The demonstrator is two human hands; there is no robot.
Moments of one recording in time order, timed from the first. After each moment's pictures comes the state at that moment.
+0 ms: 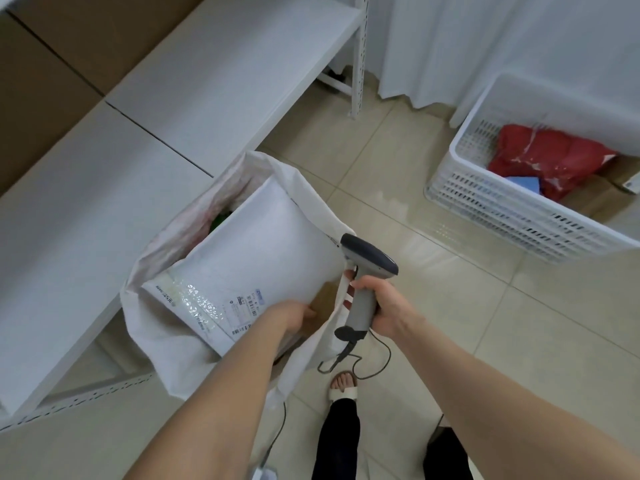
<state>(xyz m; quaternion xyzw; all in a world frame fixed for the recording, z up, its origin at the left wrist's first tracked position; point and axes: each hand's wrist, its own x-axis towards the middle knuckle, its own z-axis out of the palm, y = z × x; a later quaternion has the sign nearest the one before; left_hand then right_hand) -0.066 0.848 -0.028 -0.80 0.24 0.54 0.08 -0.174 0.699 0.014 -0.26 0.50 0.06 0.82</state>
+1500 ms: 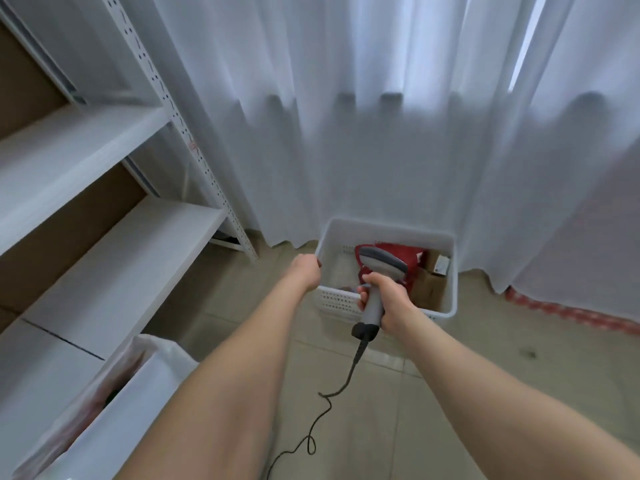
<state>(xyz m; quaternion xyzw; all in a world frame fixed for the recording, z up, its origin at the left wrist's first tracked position) -0.223 0.393 0.252 -0.89 0.38 0.24 -0.04 -0.380 0.343 0.232 -0.25 0.51 -0.18 0.80</state>
